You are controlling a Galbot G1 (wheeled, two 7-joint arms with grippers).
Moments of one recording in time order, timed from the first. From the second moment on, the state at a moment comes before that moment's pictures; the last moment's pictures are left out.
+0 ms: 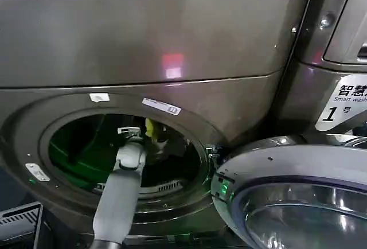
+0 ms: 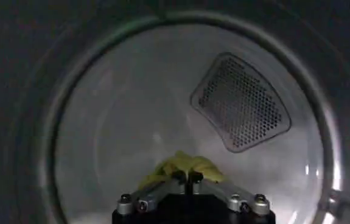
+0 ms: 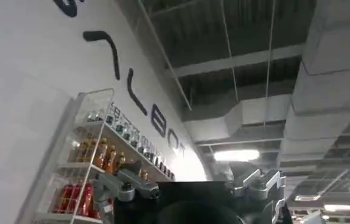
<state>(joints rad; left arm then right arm) 0.63 -1.52 -0.44 -1.28 0.14 -0.09 -0.11 -1.83 1.01 2.65 1.88 0.82 -0.31 -0.13</state>
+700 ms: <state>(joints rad) 0.62 -1.53 -0.46 -1.28 0.14 -0.08 -0.13 -1.85 1.00 2.68 1.86 0.83 -0.31 -0.15</state>
